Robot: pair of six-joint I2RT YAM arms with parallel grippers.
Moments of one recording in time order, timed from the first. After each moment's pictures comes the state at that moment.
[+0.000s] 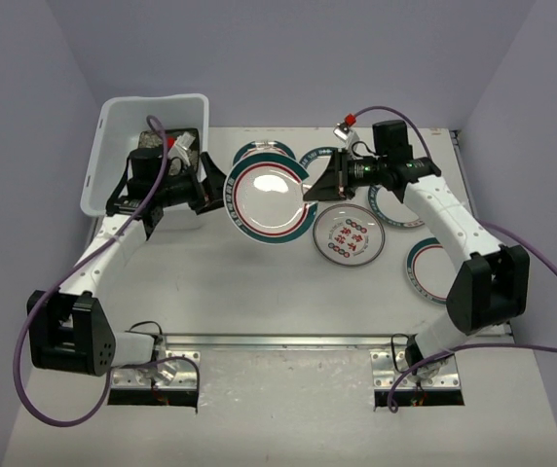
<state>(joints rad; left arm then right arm) -0.08 1.29 0.99 -0.15 0.85 -0.71 0.27 1.58 1.34 -0.45 -0.99 0.50</state>
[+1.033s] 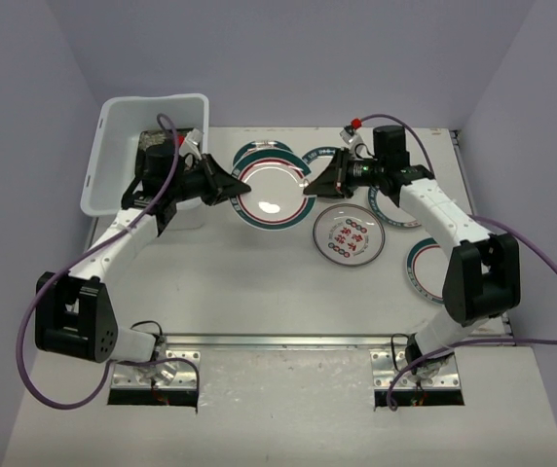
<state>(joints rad) -0.15 1.38 1.01 -0.04 0.73 -0.85 0.24 1.63 1.25 -0.22 -0.92 0.71</state>
